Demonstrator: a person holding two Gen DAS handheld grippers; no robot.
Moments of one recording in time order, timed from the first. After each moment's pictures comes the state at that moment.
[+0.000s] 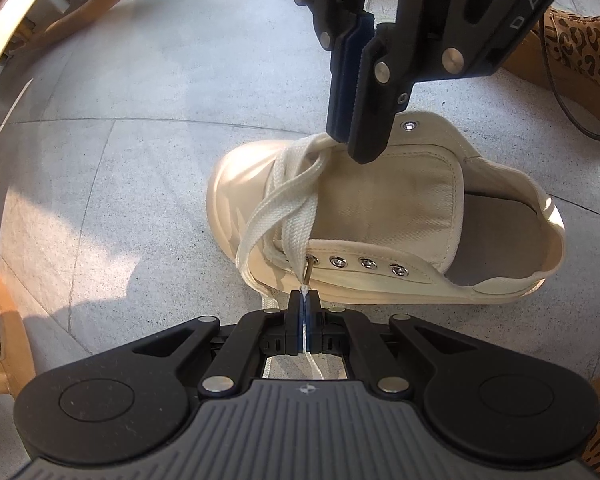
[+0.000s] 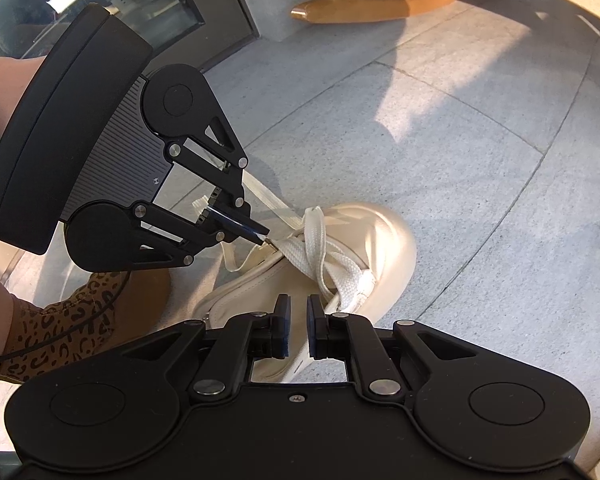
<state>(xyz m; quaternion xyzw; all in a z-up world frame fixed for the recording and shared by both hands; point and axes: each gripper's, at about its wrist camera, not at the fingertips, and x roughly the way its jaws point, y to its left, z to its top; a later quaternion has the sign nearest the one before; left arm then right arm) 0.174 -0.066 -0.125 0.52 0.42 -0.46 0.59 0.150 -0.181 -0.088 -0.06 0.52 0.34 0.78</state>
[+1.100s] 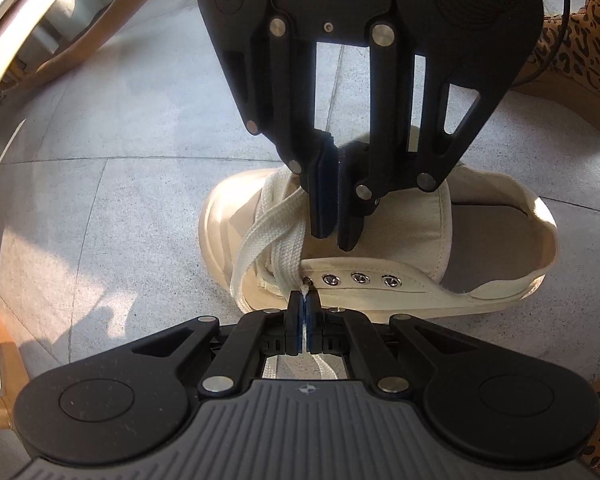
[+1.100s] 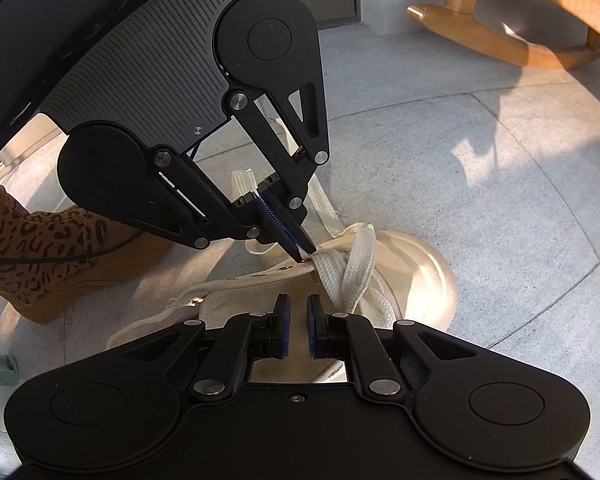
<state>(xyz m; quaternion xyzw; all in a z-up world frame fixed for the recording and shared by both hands) 0.167 -0.058 -0.130 0.51 0.37 -0.50 0.59 0.151 -0.143 -0.117 -0.21 0.46 0.45 0.74</state>
